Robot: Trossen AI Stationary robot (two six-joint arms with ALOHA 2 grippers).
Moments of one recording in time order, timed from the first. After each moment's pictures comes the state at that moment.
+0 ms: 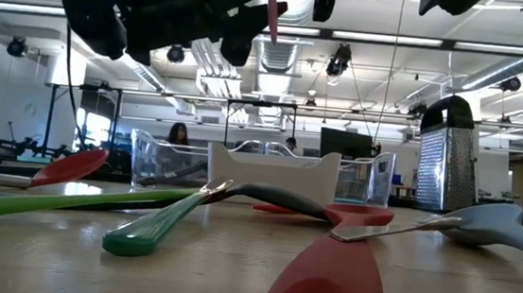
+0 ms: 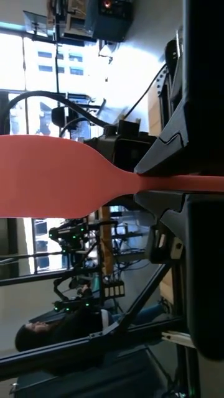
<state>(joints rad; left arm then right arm) 0.14 1.55 0.64 1.17 0.46 -0.18 0.05 1.49 0.91 0.69 0.07 0.08</state>
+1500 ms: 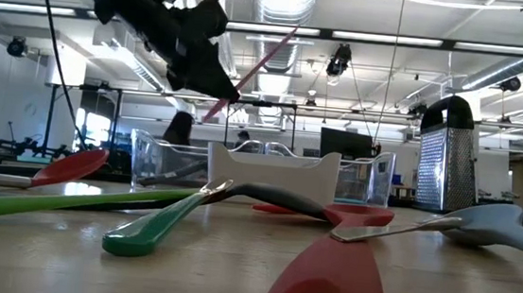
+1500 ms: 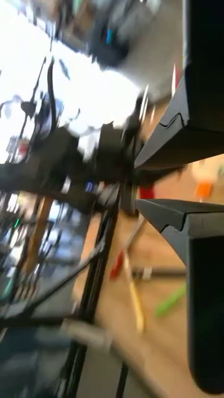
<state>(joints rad) 0.13 1.32 0.78 0.02 -0.11 -0.14 0.19 1.08 0.91 -0.02 0.23 -0.20</state>
